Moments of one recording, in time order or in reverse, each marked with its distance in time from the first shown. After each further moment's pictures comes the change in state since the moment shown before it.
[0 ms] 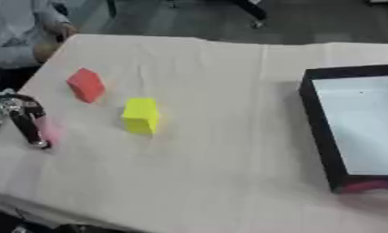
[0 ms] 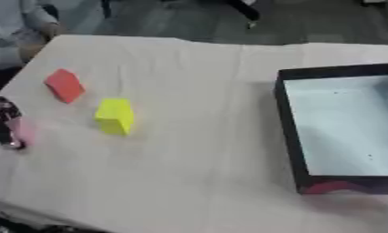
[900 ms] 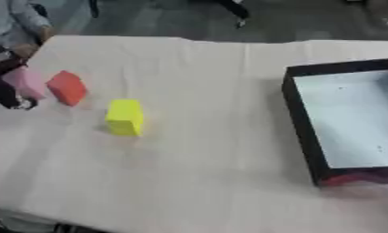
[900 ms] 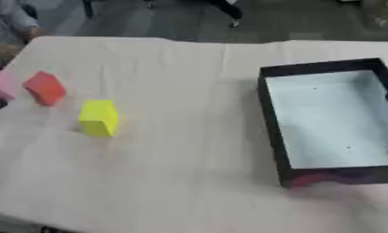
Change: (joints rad) left arm 0.060 0.067 -0.023 -0.528 0.188 0.115 0.096; right arm -0.072 -0.055 0.028 0.000 -0.089 -0.041 -0.001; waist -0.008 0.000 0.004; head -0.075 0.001
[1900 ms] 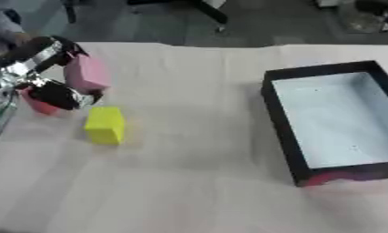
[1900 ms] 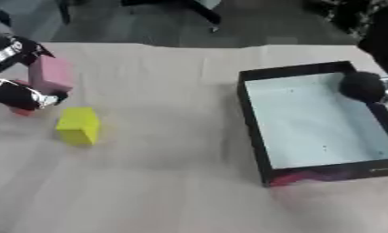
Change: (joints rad) left arm -0.001 -0.234 -0.070 -0.215 0.155 0.008 0.233; right arm -0.420 -0.147 0.238 0.010 -0.079 0.039 0.109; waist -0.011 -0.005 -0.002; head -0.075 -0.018
